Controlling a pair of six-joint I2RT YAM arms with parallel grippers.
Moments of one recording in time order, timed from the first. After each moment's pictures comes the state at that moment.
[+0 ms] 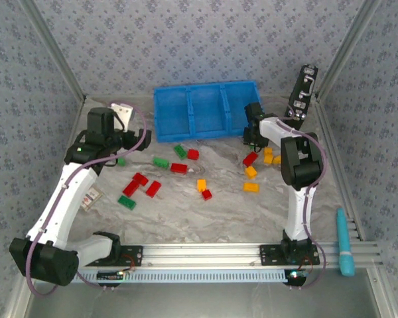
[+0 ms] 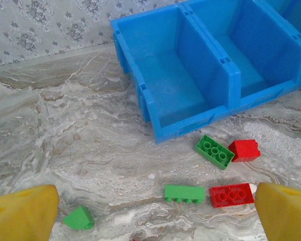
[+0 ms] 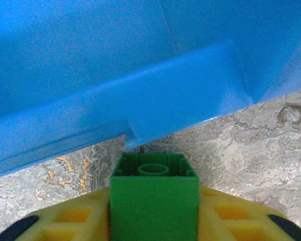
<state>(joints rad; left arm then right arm) -0.25 1.14 1.18 -0.64 0.04 0.01 0.22 2.10 1.53 -0.66 0.17 0.41</state>
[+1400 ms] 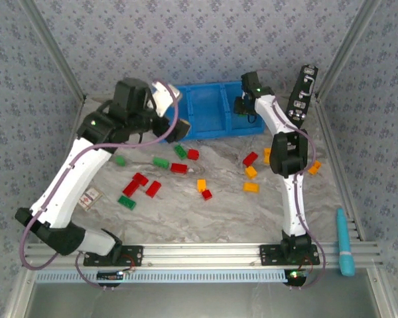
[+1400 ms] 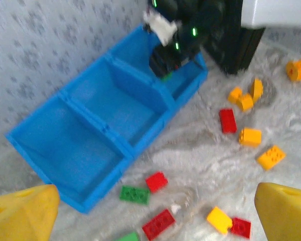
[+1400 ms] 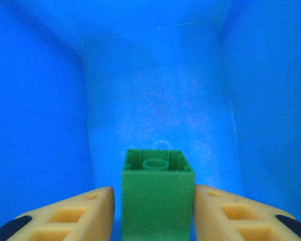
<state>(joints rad) -0.60 1.43 1.87 -0.97 0.11 0.16 0.22 2.40 2.25 -0.82 0.05 0.24</state>
